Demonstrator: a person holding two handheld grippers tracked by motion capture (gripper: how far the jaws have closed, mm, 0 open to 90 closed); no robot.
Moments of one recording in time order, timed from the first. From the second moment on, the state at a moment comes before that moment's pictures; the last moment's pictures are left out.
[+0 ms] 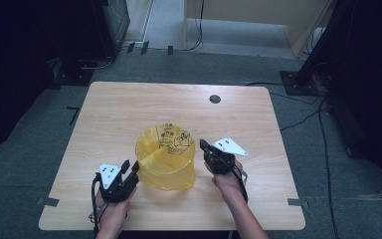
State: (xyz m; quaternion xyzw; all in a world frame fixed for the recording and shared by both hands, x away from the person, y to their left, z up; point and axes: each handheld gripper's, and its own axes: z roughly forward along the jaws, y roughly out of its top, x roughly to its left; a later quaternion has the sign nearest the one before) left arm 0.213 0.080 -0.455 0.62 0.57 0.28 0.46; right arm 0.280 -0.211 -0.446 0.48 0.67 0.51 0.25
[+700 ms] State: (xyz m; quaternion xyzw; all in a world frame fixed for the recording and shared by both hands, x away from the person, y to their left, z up) left arm 0.269 0.091 -0.470 0.68 0.53 0.24 0.44; right arm 0.211 -0.191 -0.464 0.47 0.70 0.51 0.20
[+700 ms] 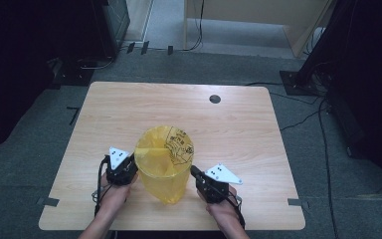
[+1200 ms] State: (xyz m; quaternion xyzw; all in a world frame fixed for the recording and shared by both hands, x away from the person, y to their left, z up) left arm 0.240 0.085 -0.453 0.63 0.57 0.28 0.45; right arm 0.285 -0.195 -0.444 0.45 0.68 0.53 0.22
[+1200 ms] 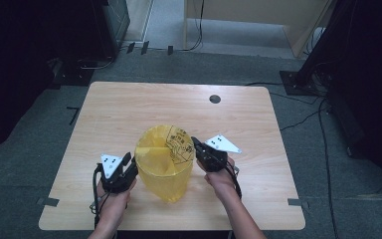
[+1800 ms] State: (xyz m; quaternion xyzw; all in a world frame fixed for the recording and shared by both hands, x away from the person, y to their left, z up) left arm 0.262 0.076 -0.466 0.65 0.55 0.25 0.46; right arm 0.250 -0.204 -0.460 0.48 0.67 0.52 0.23
